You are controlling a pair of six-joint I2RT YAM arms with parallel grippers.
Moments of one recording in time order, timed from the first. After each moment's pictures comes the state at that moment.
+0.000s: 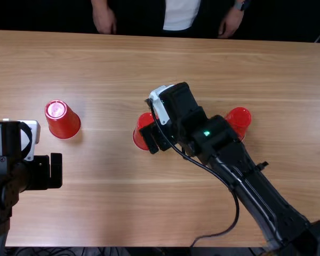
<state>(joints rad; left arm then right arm) 0.01 1.20 1.52 -1.43 -0.07 -0.03 0.60 1.75 1.64 -0.86 -0.05 -0.02</state>
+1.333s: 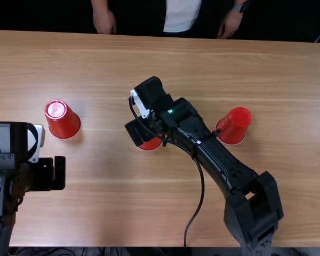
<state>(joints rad) 0.01 1.20 1.42 -1.39 -0.07 -0.03 0.60 2.09 1.79 -0.85 -0.05 -0.02</state>
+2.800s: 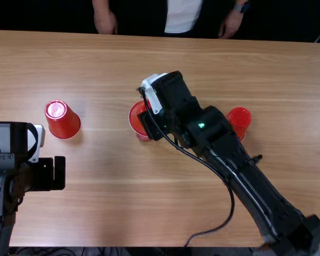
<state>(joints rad) 0.01 1.20 1.42 -1.39 -0.07 -0.03 0.59 1.78 1.75 -0.86 -0.05 -0.01</state>
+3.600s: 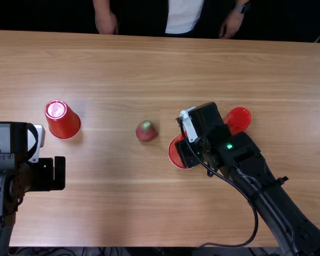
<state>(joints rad) 0.01 1.20 1.42 -1.39 -0.07 -0.03 0.46 1.58 1.29 -0.85 -0.04 -0.01</state>
